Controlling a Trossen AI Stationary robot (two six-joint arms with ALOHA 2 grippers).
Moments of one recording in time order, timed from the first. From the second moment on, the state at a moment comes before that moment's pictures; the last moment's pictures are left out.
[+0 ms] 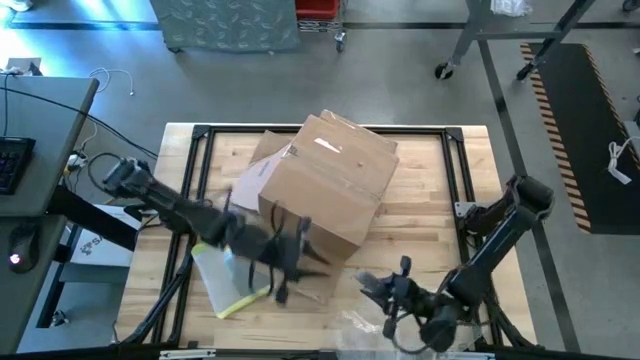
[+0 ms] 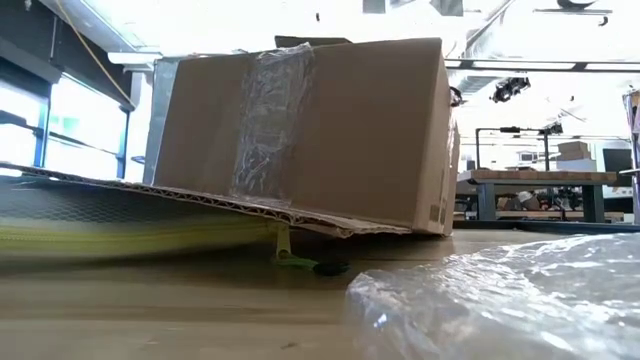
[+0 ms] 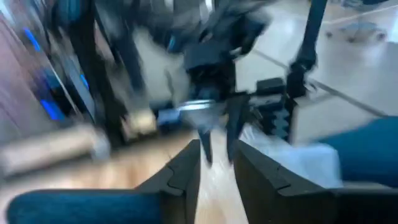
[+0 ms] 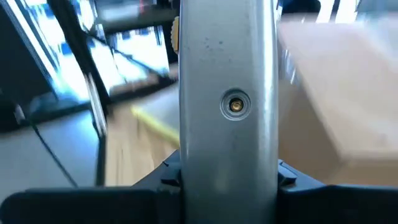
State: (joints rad) left arm -0.50 1.52 1.30 0.04 -0.27 0.16; right arm 0.89 1.63 1.17 -0.16 1.10 0.70
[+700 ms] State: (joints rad) left arm -0.54 1.85 1.43 0.68 -0.41 0.75; right arm 0.84 1.52 1.17 0.31 0.95 0.25
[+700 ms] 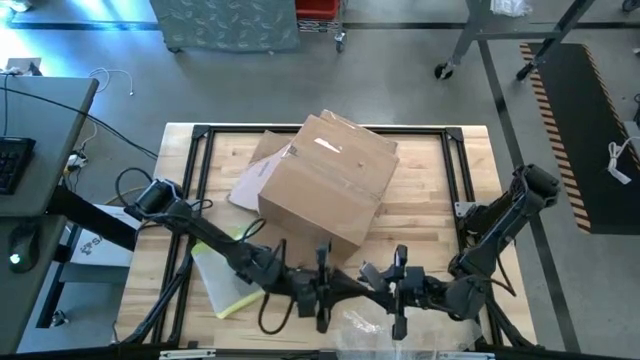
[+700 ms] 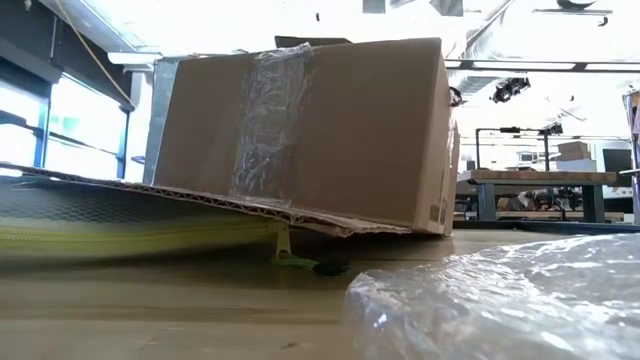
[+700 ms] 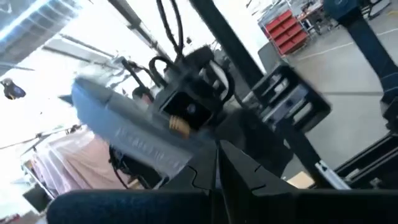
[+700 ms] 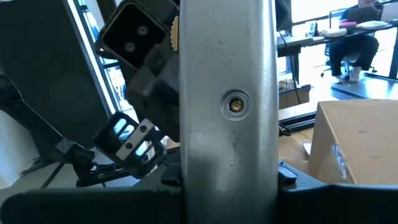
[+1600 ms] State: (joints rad) left arm -0.49 1.85 1.44 0.70 -0.52 0.81; right arm 0.80 1.53 1.16 0.24 1.01 0.33
